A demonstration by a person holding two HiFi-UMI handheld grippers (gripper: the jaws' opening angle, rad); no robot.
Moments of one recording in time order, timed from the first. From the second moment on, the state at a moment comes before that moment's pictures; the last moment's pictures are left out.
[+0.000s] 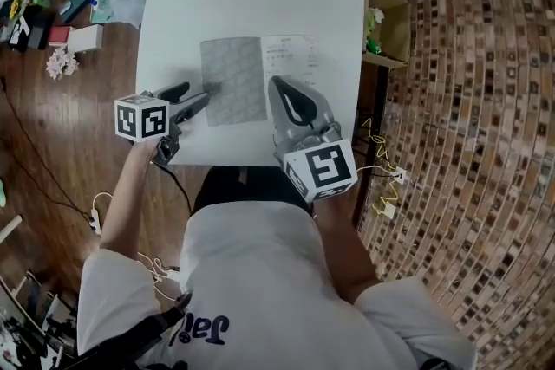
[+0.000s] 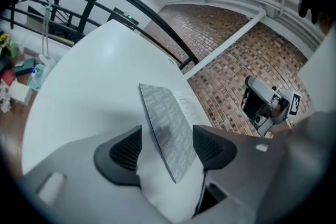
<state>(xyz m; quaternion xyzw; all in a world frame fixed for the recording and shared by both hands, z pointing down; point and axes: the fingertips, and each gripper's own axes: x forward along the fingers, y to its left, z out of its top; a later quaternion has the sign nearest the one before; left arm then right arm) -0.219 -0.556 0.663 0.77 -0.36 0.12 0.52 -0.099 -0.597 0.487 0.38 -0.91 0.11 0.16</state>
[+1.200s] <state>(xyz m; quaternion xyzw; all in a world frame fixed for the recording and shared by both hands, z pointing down) -0.190 -0.569 0.651 0.73 -0.33 0.02 0.60 -0.051 -0.579 0.484 0.41 -0.89 0.12 0.14</state>
